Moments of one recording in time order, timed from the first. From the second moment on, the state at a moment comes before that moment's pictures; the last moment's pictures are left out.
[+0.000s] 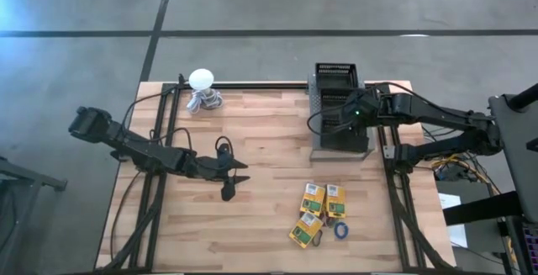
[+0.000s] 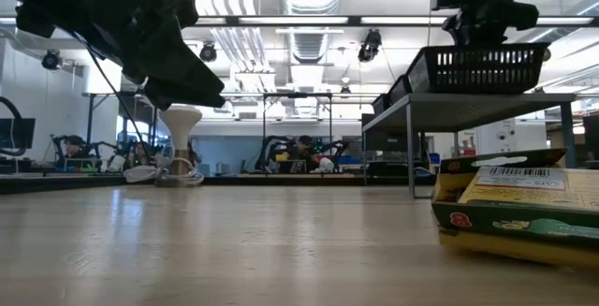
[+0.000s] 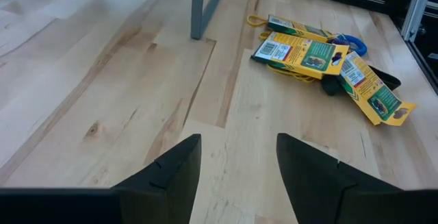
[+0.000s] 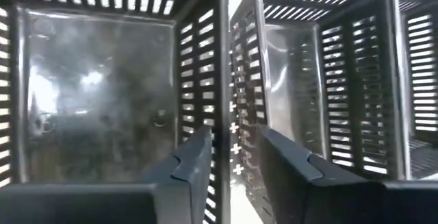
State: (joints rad) left arm -0.28 1.29 0.48 0.26 -0.31 -0.39; right arm -0.26 1.08 1.06 -1.10 0.29 -0.24
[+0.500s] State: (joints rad) left arm -0.28 1.29 0.48 0.26 -0.31 -0.39; right arm -0.26 1.08 1.06 -1.07 0.31 -0.25
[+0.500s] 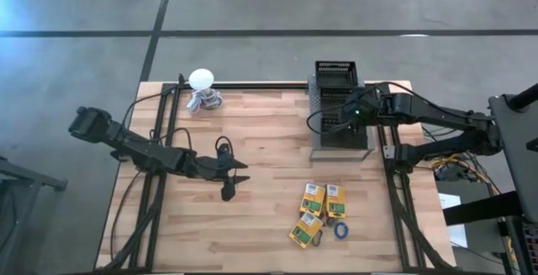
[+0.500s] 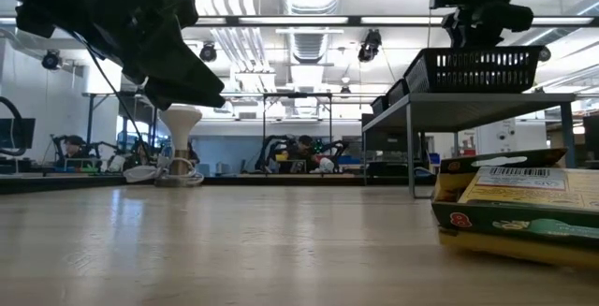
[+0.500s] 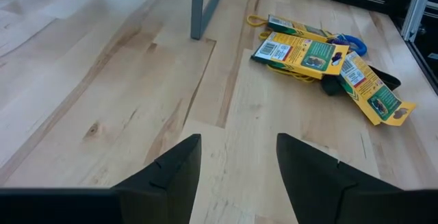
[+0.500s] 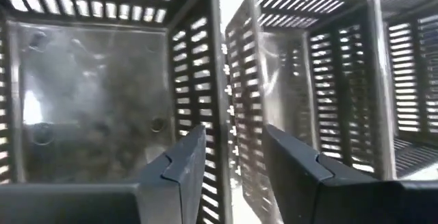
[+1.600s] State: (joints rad) left arm -0.28 1.29 0.48 0.26 -0.31 -0.39; right arm 0.46 1.12 1.03 -0.65 0.40 0.22
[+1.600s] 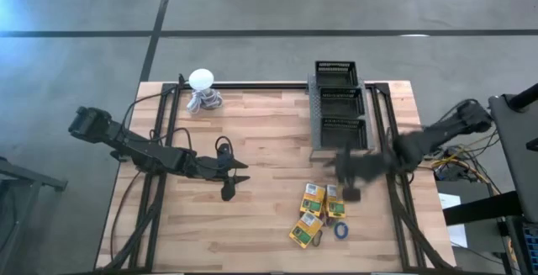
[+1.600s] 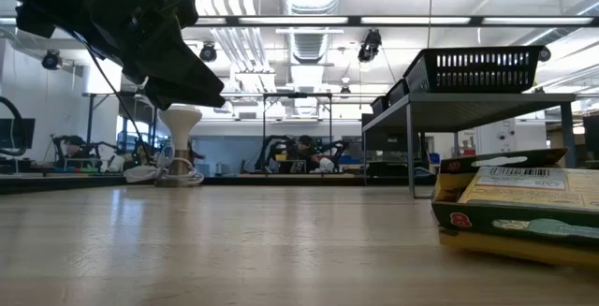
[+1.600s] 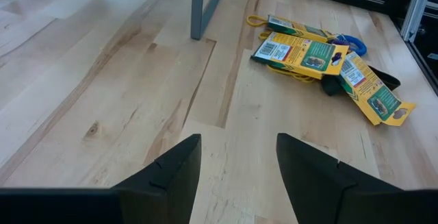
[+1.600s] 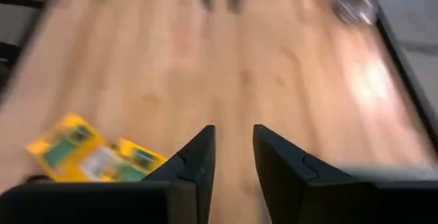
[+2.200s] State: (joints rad) left arm -0.30 1.49 0.48 0.60 -0.31 -0.05; right arm 0.83 1.56 1.04 -0.54 0.60 0.69
